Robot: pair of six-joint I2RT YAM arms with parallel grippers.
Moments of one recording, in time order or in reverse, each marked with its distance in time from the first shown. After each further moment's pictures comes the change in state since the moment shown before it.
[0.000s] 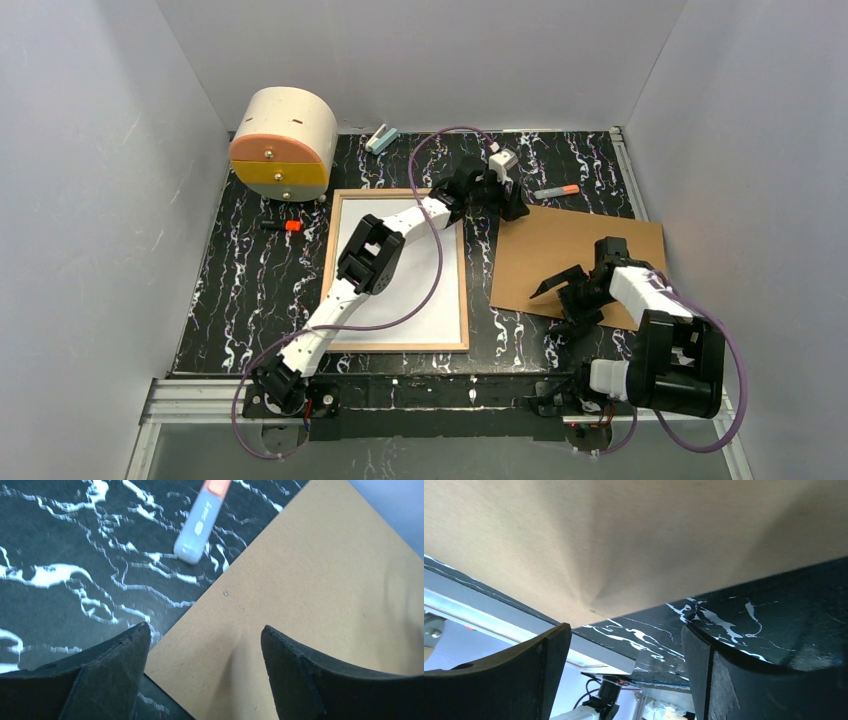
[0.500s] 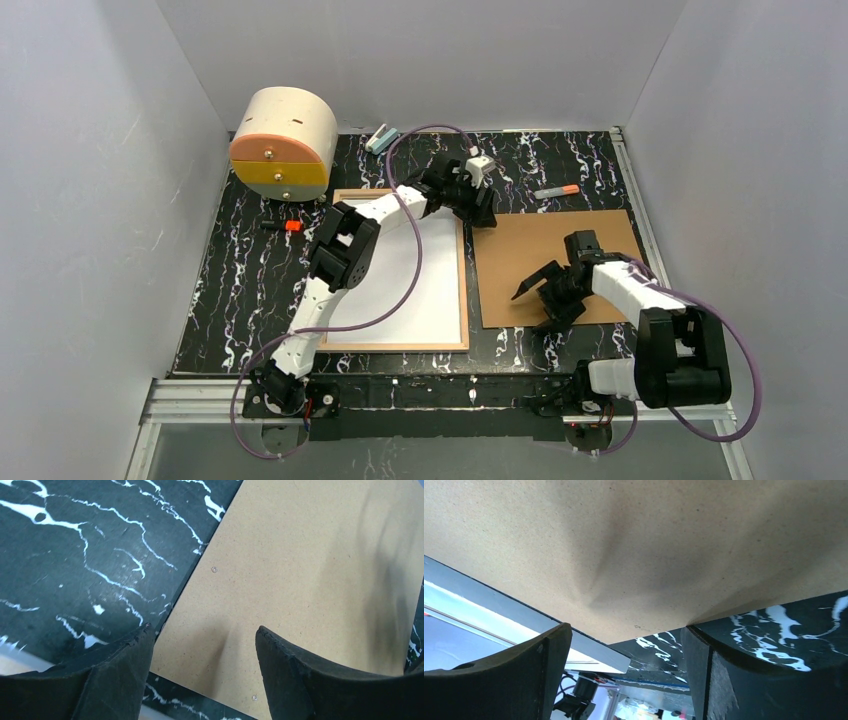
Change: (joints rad) left arm 0.072 -0.304 -0.377 -0.225 0.112 0.123; right arm 0.217 0.036 0.029 0.051 0.053 0.080
